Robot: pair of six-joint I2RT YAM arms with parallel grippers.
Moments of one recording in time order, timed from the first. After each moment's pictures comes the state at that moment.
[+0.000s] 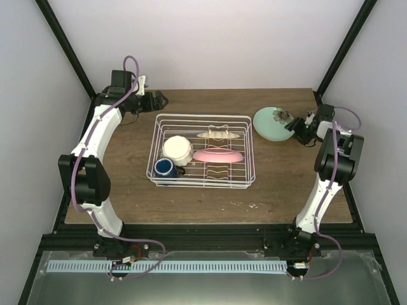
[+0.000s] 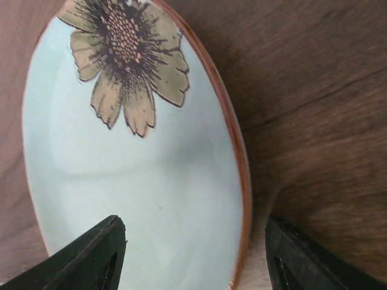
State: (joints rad) left arm -0.10 1.77 1.67 -0.68 0.43 -0.23; right arm -0.33 2.09 1.43 -0.38 -0.50 0.39
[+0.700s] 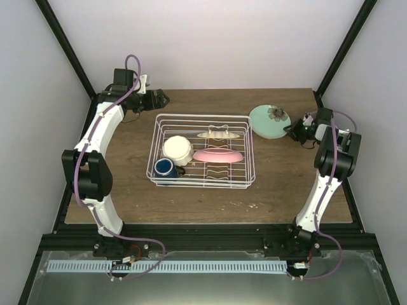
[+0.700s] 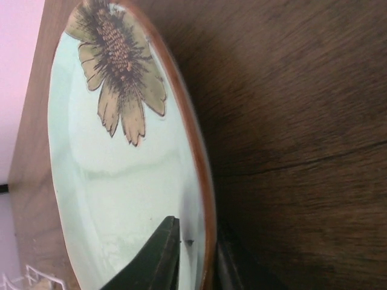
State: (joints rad) left arm -0.10 1.83 1.73 -0.68 0.43 -0.24; right arm -0.33 2.19 1.43 -0.23 -0.69 0.46
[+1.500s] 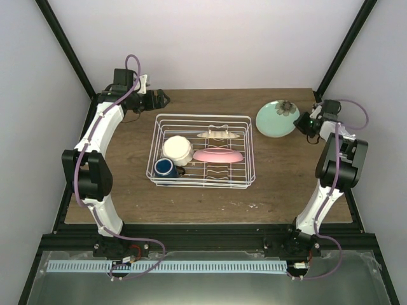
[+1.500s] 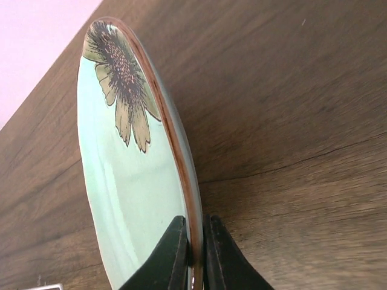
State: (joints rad) left arm -0.10 1.83 1.73 -0.68 0.45 -0.24; right arm -0.33 2.00 1.38 -0.25 -0.51 0.39
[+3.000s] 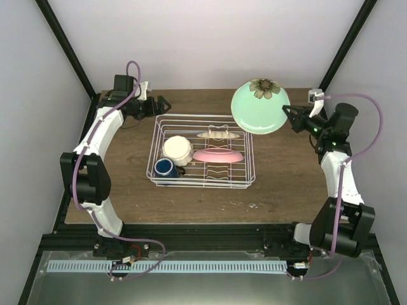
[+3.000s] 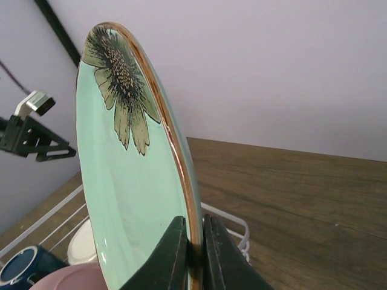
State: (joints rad) left arm -0.10 1.79 1.62 -0.67 0.50 -0.25; right arm -0.29 1.29 0.97 0.13 -0.99 0.17
